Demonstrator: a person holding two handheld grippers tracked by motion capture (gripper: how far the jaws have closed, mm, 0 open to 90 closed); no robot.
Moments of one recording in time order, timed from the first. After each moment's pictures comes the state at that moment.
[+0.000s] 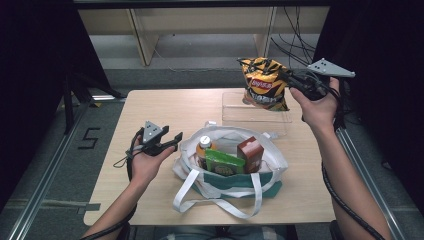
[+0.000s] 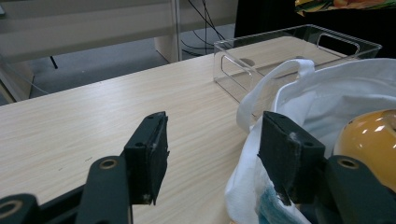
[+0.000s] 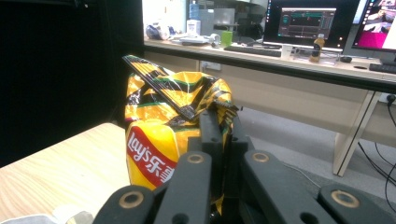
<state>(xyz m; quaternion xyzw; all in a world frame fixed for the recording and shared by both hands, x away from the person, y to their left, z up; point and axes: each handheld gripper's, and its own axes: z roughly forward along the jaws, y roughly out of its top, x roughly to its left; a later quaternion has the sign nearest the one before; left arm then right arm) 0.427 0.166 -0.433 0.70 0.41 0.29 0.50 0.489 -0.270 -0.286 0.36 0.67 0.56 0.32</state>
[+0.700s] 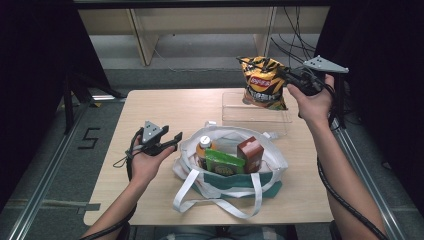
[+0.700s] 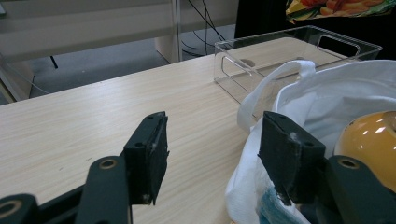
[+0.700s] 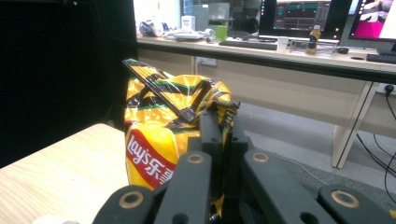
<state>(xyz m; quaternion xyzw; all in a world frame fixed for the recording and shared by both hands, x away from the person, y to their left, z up) 0.427 0.166 -0.433 0.70 0.41 0.29 0.51 0.511 -0.269 -0.292 0.38 0.67 0.56 0.31</state>
